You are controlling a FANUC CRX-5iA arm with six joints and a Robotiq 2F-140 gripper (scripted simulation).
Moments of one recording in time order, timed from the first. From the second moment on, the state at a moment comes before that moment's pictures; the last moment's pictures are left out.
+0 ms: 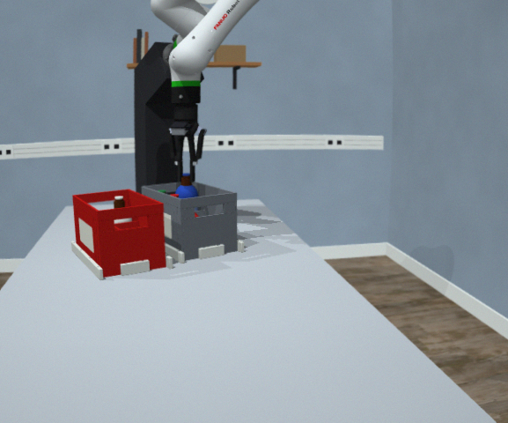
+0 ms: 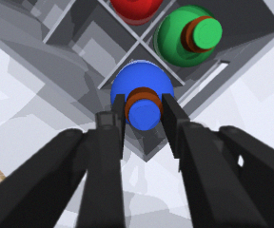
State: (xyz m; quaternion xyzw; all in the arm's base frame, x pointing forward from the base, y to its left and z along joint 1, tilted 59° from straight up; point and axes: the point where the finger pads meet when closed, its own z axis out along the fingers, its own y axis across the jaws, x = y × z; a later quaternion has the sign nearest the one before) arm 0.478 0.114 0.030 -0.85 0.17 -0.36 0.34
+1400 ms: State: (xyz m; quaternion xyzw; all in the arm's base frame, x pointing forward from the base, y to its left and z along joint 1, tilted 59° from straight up) arm 0.497 0.126 0.017 -0.85 0.17 -0.36 0.34
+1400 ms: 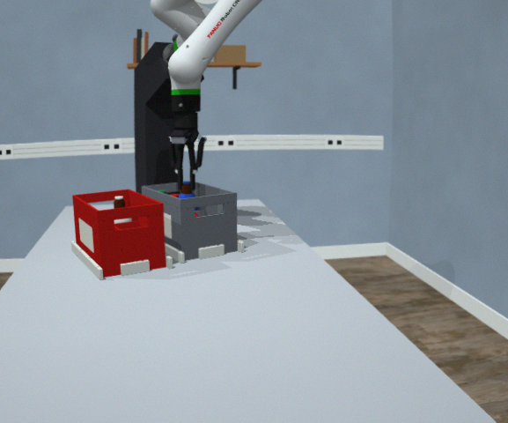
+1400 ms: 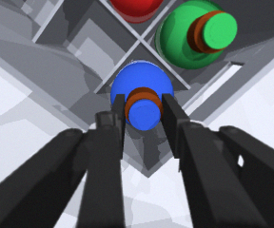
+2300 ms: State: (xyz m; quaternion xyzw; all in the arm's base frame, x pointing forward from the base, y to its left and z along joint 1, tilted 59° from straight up) arm 0.506 0.131 0.011 -0.85 0.17 -0.36 0.34
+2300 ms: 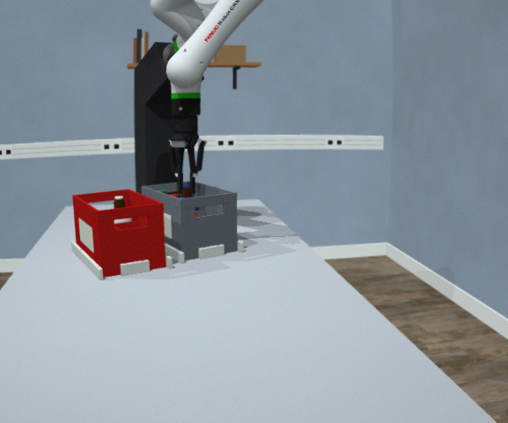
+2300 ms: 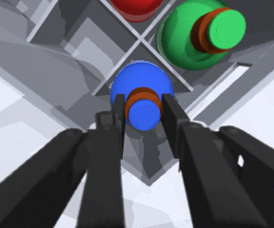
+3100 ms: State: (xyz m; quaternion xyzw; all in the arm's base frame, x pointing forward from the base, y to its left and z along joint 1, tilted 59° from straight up) arm 0.511 0.135 0.007 -0.85 0.17 -0.36 0.34
